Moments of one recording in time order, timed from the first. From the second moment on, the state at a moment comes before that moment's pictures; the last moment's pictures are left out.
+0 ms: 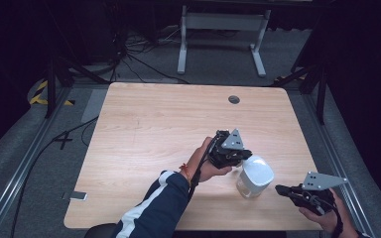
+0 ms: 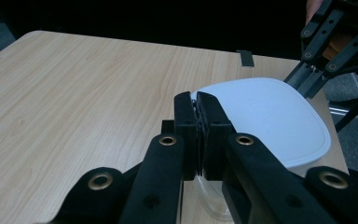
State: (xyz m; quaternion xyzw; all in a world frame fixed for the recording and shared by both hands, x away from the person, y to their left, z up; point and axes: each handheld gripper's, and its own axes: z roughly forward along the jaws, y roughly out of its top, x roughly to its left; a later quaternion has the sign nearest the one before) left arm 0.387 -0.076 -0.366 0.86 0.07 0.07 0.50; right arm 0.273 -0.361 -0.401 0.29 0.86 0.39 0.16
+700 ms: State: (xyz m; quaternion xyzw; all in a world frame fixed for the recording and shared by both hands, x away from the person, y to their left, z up) left arm 0.391 -0.092 -0.377 0.87 0.08 0.07 0.49; right arm 0.268 -0.358 -0.395 0.27 0.86 0.39 0.17
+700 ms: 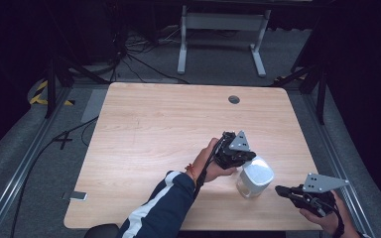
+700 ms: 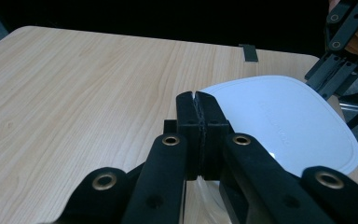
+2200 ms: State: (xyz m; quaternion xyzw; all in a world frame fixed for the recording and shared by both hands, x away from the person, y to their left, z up) left arm 0.395 -0.080 -0.377 0.86 0.09 0.07 0.50; right arm 0.280 -0.338 -0.367 0.25 0.86 0.41 0.19
